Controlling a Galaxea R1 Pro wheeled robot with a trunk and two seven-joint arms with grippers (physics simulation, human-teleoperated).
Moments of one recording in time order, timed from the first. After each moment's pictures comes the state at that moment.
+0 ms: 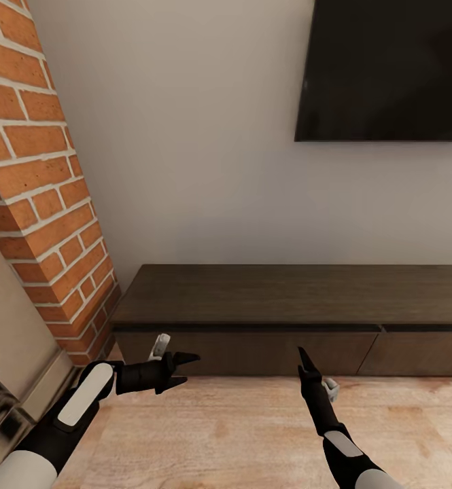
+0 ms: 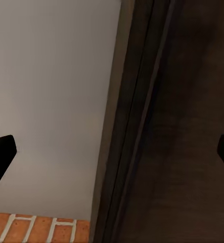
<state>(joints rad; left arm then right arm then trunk) -0.51 0.20 -0.23 -1.04 1.28 1.00 -0.17 -0.57 0.02 -0.25 -0.23 -1.18 -0.03 0.94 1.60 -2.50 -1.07</state>
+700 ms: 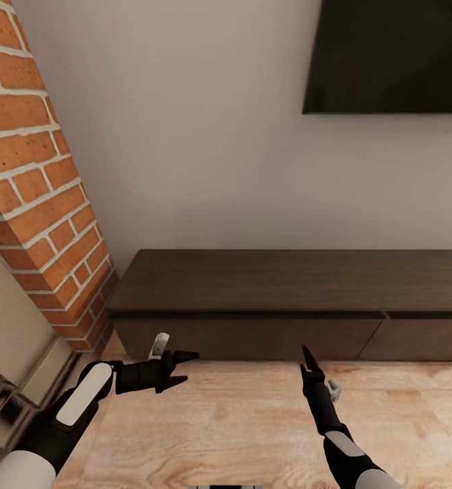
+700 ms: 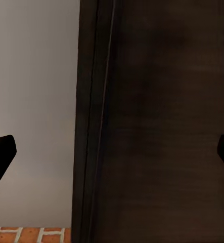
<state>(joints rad) -0.51 0.21 -0.23 -1.04 1.31 1.00 -0.17 -0.57 0.01 -0.25 -0.23 -1.23 -0.03 0.96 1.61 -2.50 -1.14</state>
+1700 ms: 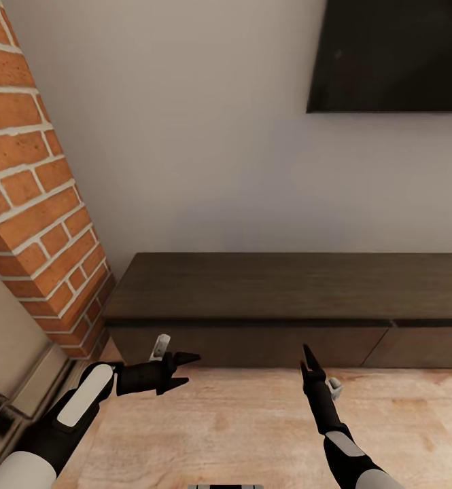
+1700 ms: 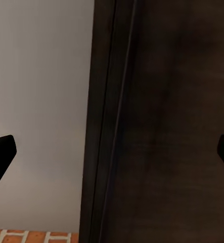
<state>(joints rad) -0.51 0.20 -0.25 -1.04 1.31 1.00 -0.17 -0.57 0.01 -0.25 -0.23 -1.23 -0.03 1.02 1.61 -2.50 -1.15</state>
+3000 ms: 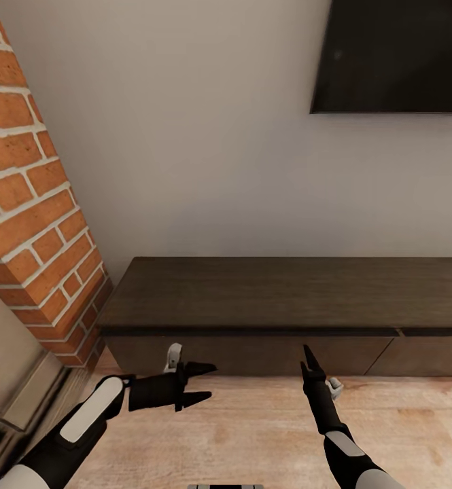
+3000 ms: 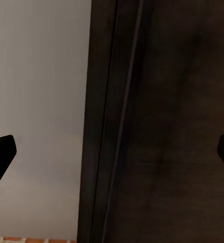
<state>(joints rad) -0.47 0.23 -0.44 -1.09 1.56 1.00 -0.27 -0.57 0.01 -0.25 -0.23 -1.23 -0.03 1.02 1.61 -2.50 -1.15</state>
